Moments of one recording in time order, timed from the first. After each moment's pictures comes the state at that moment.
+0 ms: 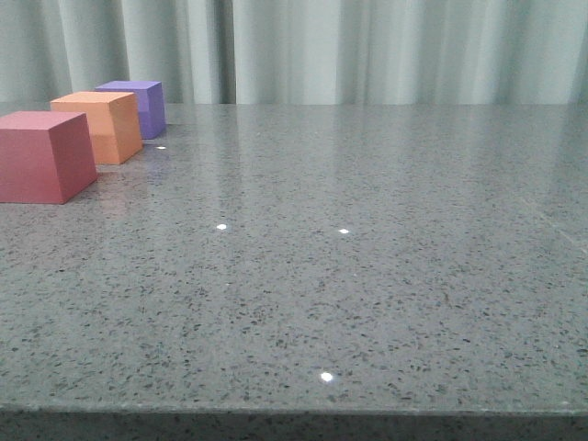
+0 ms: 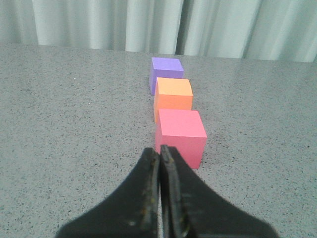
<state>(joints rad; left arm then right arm) -0.33 0.27 -0.48 0.30 0.52 -0.45 0.08 0.58 -0.51 -0.30 0.29 0.33</state>
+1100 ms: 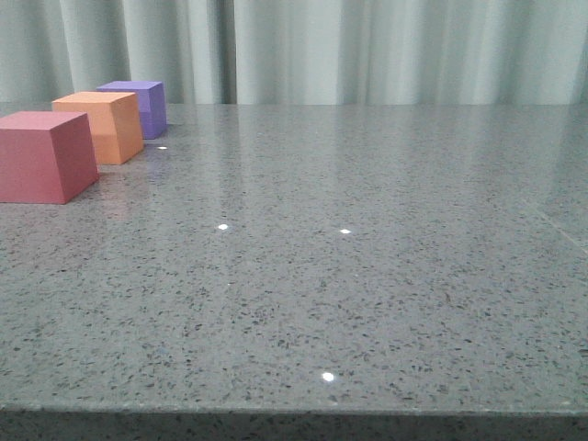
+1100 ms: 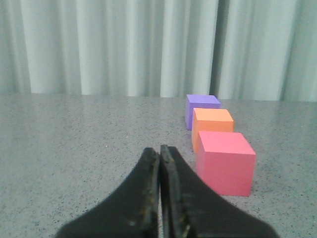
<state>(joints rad) -0.06 0.04 -0.09 0.13 0.08 -0.21 0.08 0.58 -0.51 -0.30 0.29 0.33</state>
